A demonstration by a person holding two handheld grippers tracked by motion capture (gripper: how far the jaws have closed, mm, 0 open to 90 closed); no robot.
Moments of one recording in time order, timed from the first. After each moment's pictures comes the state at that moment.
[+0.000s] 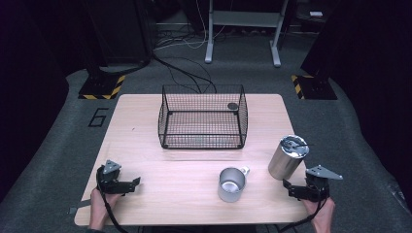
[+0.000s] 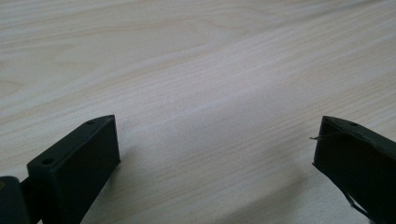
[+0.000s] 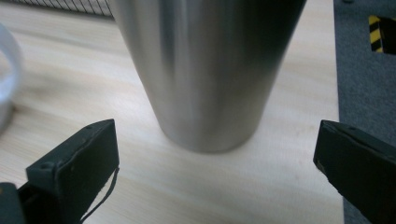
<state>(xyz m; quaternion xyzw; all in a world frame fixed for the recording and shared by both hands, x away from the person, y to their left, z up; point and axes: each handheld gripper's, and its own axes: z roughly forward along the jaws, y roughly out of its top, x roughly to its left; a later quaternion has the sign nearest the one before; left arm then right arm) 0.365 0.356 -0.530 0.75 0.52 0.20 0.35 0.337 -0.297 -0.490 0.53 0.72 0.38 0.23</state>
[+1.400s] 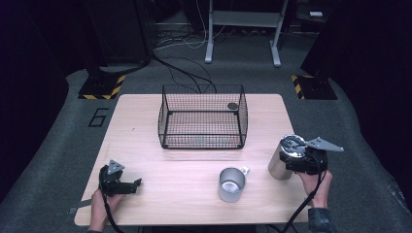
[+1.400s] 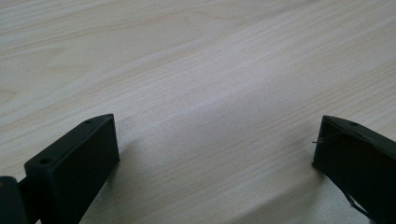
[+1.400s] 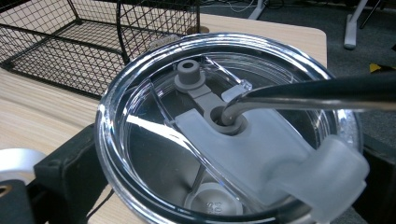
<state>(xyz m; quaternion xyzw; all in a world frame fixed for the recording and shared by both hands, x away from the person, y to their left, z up) 0.368 0.350 -0.532 0.77 0.50 0.22 0.33 0.388 -0.280 -0.425 0.49 0.71 0.42 0.26</state>
